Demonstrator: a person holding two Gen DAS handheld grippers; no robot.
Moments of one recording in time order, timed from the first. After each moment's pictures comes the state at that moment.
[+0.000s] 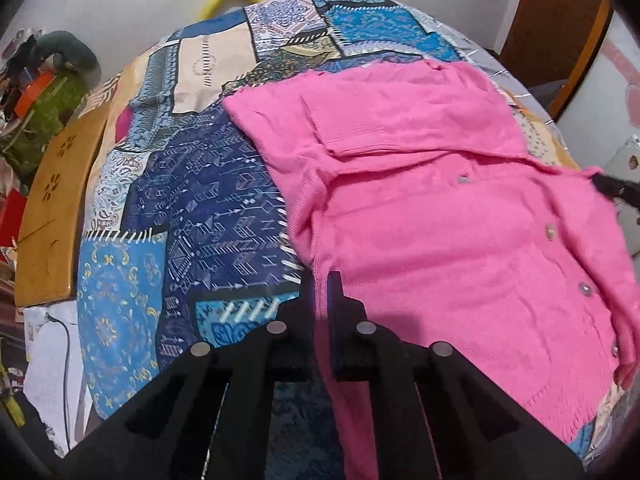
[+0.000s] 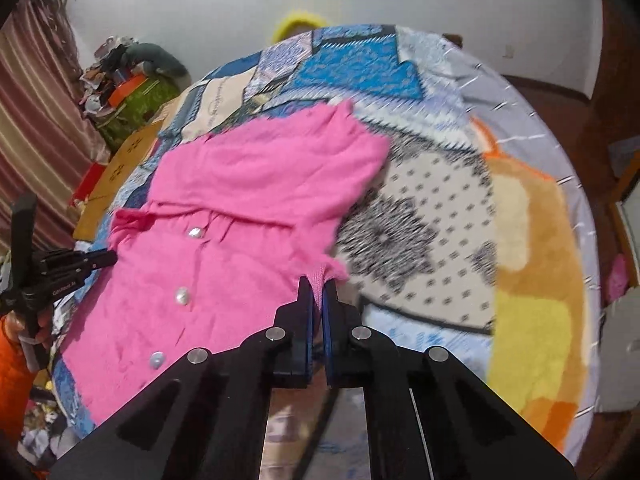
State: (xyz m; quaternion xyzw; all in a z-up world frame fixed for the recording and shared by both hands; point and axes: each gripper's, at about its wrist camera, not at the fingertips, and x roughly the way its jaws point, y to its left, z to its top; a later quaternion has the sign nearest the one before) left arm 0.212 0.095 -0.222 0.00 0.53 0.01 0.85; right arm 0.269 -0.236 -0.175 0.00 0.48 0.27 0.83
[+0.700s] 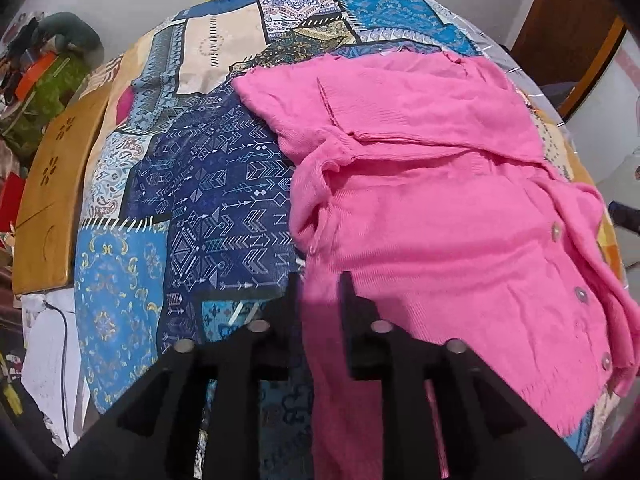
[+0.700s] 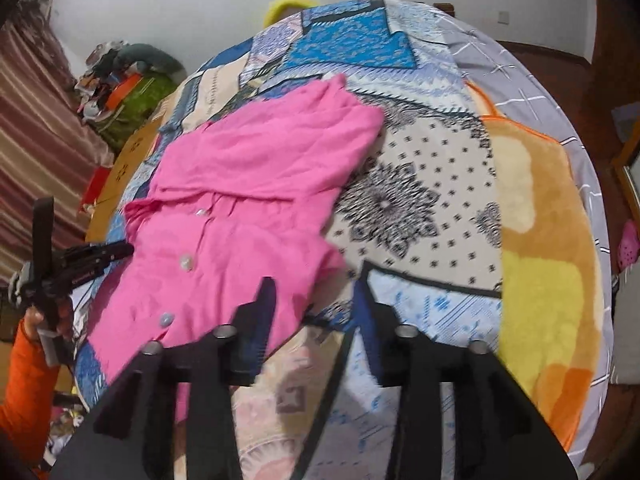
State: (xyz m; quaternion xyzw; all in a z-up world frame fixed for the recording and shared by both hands) left arm 0.217 0.106 -0.226 -0.02 0.55 0.02 0.83; right arm 0.255 -0.239 -0.181 0.03 0.53 0.28 0.80
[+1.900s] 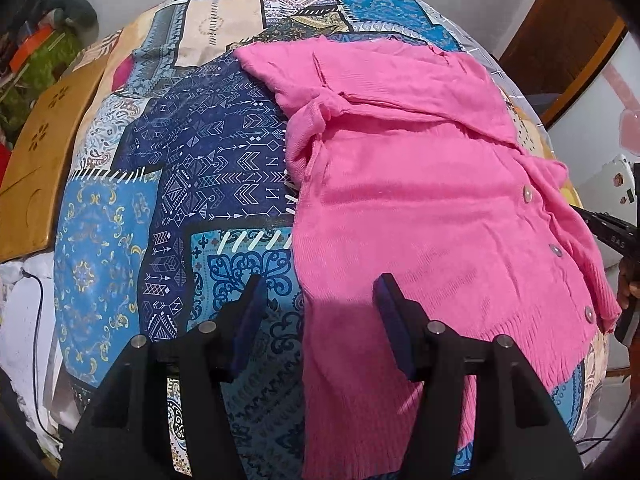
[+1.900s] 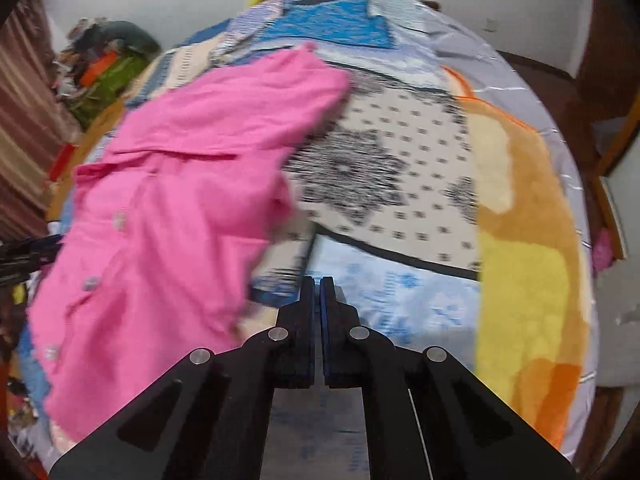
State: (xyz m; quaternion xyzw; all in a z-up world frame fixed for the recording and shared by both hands) left arm 0.180 0.110 -0.231 -0.06 0.56 -0.01 0.83; right arm 0.254 -0.253 -0.219 -0.02 0.53 0.23 0.82
